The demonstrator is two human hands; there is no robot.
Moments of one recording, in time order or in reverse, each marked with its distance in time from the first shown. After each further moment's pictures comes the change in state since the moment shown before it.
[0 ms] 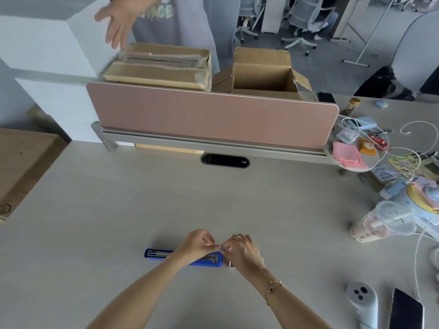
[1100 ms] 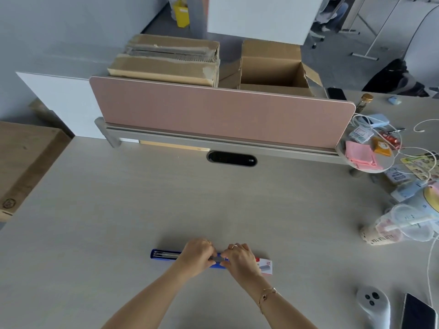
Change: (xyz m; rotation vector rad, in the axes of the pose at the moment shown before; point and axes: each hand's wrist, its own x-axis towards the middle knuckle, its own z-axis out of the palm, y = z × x) left_hand -0.003 -0.033 0.003 0.726 0.033 0.391; right_hand 0.002 -0.016 0.031 -0.006 -0.200 0.026
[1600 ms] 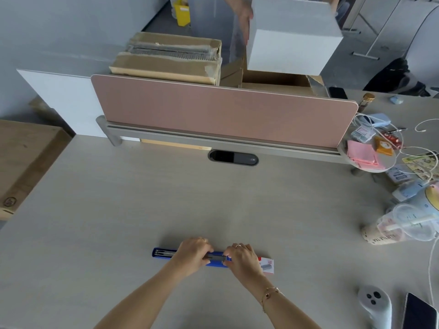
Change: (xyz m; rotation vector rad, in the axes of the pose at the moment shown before) left_hand -0.008 -0.014 -0.006 -0.013 -0.043 -0.014; right_hand -0.002 0.002 0.000 0.012 -0.053 0.054
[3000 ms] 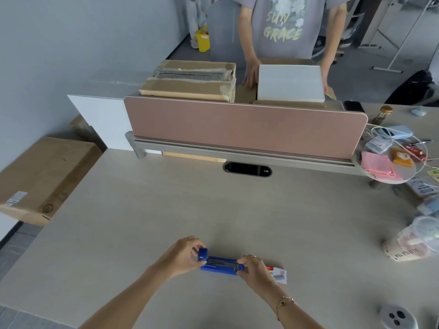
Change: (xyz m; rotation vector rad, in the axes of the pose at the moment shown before) left_hand -0.048 -0.033 -0.040 -0.440 0.122 -0.174; right_hand -0.012 0.001 -0.007 0.374 -0.051 0.106
